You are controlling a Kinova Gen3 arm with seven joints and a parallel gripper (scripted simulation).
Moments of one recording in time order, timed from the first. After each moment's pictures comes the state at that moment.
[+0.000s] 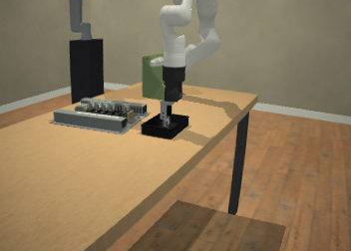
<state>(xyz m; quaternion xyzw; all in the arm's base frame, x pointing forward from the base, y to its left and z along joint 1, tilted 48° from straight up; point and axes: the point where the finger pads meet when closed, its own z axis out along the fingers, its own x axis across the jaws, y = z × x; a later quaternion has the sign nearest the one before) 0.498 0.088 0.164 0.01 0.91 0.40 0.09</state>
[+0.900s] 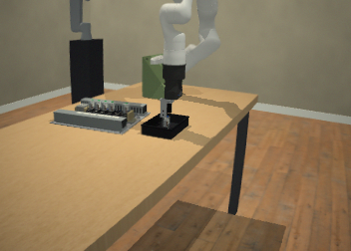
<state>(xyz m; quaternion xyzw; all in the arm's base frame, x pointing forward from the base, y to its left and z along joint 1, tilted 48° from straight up) 0.497 0.083 0.169 0.01 0.91 0.40 0.09</state>
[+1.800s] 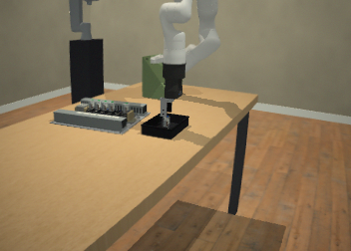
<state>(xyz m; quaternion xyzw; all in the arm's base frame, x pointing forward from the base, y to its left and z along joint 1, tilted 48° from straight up) 0.496 0.081 0.171 0.01 0.91 0.40 0.09</state>
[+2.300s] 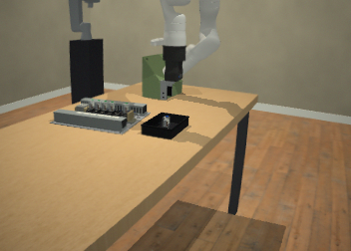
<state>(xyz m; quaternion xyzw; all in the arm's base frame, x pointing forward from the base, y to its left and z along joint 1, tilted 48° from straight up) 0.487 0.038 0.210 0.01 0.91 0.40 0.09</state>
